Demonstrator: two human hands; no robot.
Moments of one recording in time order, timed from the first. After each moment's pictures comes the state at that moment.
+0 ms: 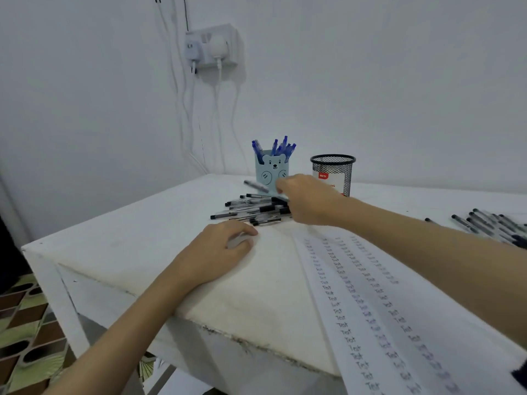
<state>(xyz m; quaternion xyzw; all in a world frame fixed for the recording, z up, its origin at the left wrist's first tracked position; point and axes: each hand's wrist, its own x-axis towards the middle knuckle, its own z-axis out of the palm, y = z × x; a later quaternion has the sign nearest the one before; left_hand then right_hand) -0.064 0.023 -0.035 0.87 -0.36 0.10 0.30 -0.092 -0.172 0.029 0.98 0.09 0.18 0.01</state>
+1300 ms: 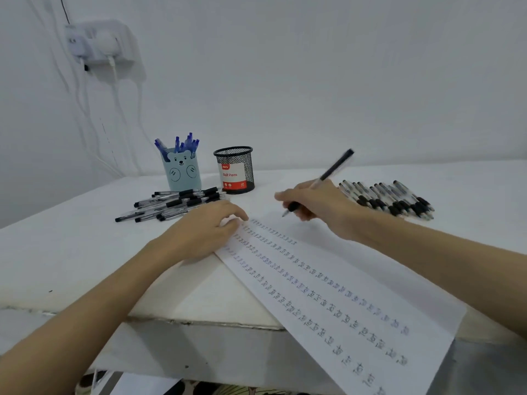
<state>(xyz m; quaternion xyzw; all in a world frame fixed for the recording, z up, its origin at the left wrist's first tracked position) -0.128 -0.088 -0.005 0.85 -0.49 0.05 0.18 -0.251 -0.262 0.015 0.79 -0.15 0.20 -0.56</state>
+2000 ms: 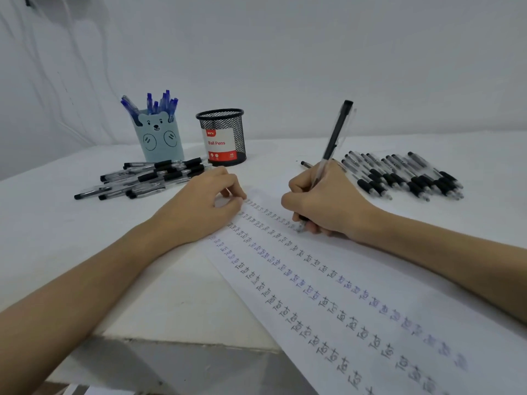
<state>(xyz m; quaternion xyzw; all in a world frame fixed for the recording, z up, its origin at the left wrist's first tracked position) -0.101 -0.116 -0.028 0.79 -0.54 0.11 0.27 -0.253 -0.258 -0.010 0.85 -0.10 0.24 -0.45</state>
